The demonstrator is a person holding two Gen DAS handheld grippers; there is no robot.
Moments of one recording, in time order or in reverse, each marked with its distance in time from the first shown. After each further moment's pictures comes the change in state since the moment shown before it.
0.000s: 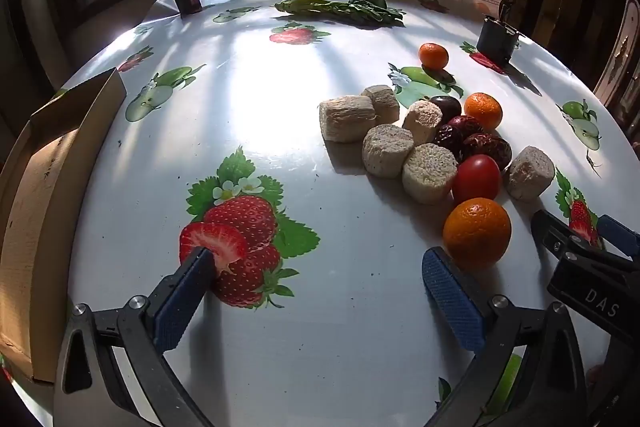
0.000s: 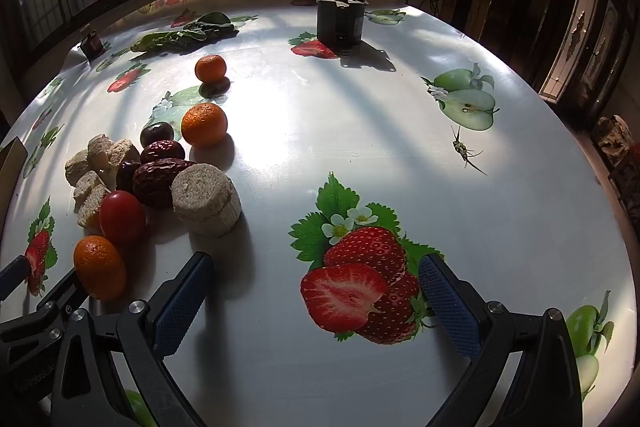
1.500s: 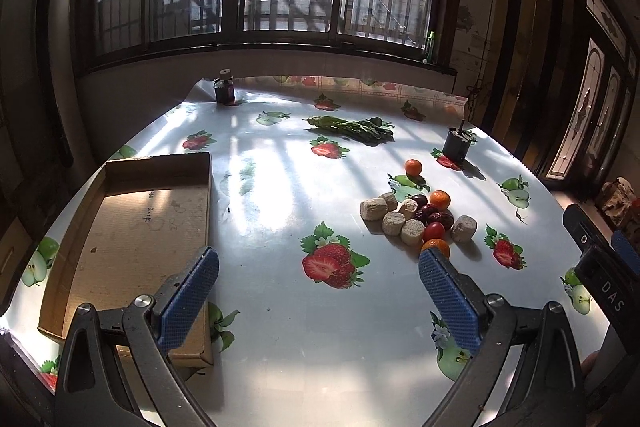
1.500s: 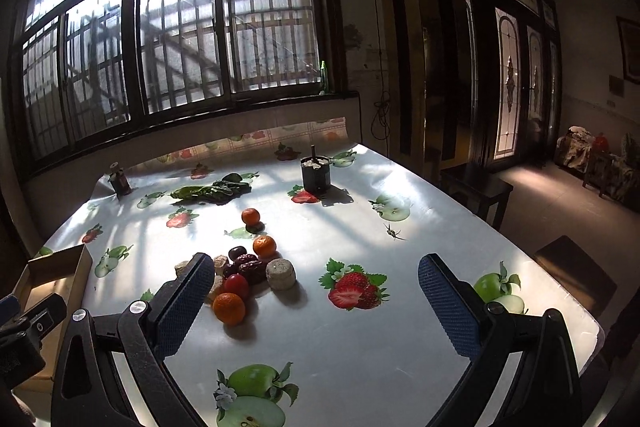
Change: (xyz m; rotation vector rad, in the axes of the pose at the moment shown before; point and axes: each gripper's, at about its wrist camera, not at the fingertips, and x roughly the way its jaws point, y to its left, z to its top) left arm -0.163 0.086 -0.043 -0.038 -0.377 -0.097; right arm -0.188 0.026 -0.060 0.178 -0.541 -0.090
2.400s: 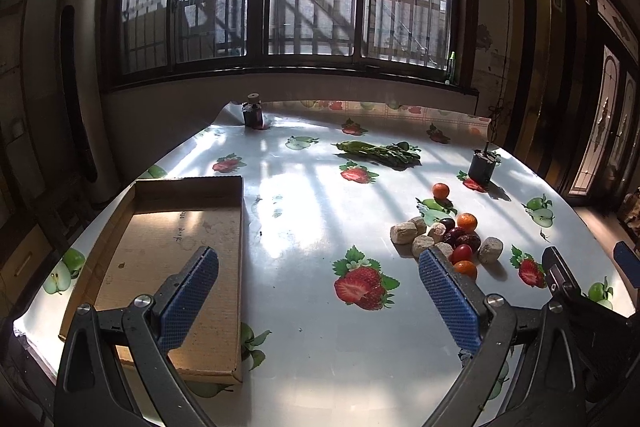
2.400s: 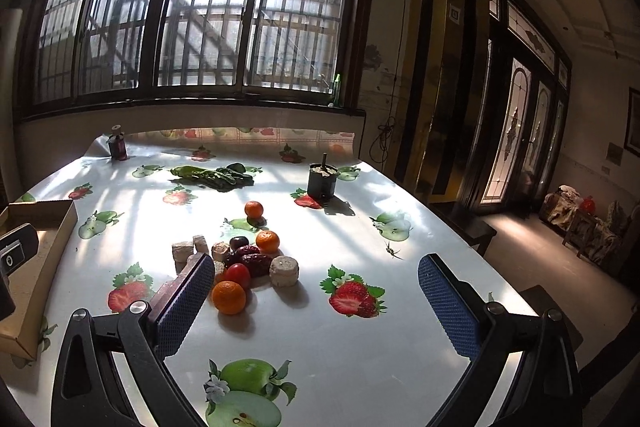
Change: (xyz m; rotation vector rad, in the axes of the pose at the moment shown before) left arm -0.008 0.011 0.003 -0.008 -0.093 0.100; right arm 0.005 0.046 -0.015 -0.205 0.004 -0.032
